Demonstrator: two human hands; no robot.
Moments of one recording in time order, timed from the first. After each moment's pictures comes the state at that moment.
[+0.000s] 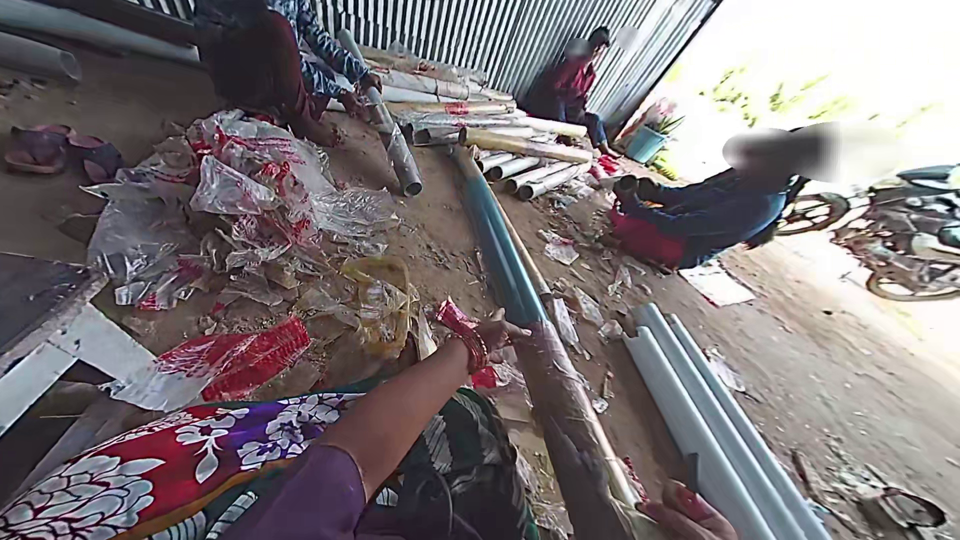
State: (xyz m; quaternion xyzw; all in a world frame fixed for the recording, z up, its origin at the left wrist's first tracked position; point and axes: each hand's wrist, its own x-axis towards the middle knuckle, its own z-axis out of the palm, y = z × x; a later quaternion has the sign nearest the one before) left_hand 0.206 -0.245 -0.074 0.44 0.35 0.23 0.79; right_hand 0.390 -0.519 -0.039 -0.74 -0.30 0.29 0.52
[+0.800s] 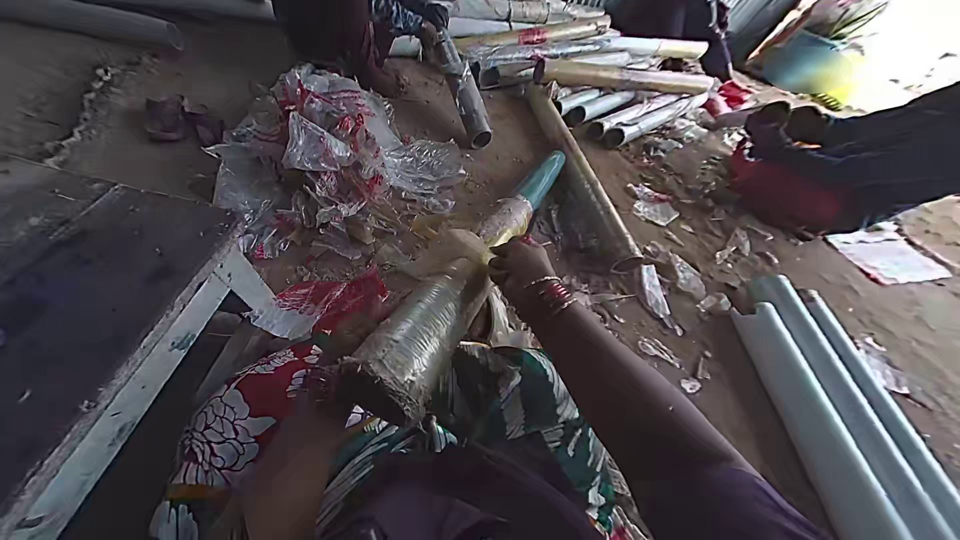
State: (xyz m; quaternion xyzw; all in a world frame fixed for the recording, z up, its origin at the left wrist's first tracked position) left_hand -0.101 -0.357 -0.134 0.40 0.44 0.53 0.60; right_hand 0.124 -0.246 -0.049 -0.64 -0.28 0.52 0.49
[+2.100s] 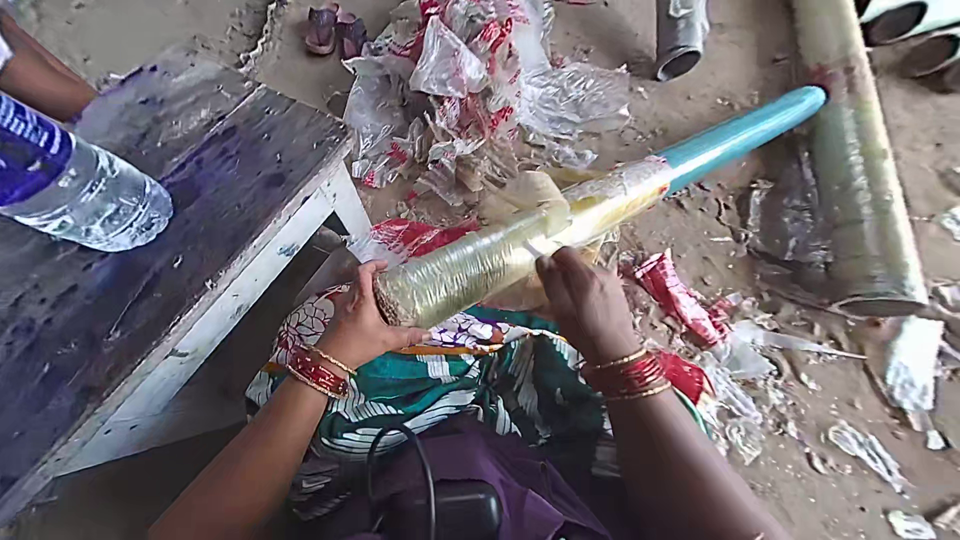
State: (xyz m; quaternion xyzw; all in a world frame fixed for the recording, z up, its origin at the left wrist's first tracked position) left_hand -0.136 -0.424 -0.128 0.49 0.78 0.28 0.27; right_hand 0.120 -0.284 -0.115 -0.43 -0.86 0.15 0.23
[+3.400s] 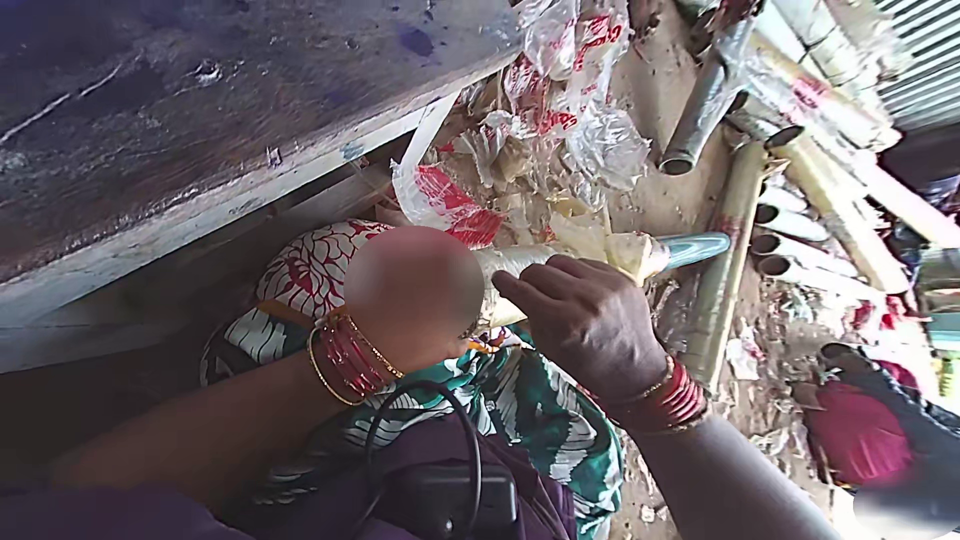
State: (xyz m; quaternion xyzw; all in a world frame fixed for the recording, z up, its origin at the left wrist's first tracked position) left_hand -0.132 -0.439 -0.160 0.60 0.72 0.34 0.07; right_hand 0.009 -0.309 -0.061 0.01 -0.99 -0.06 0.09
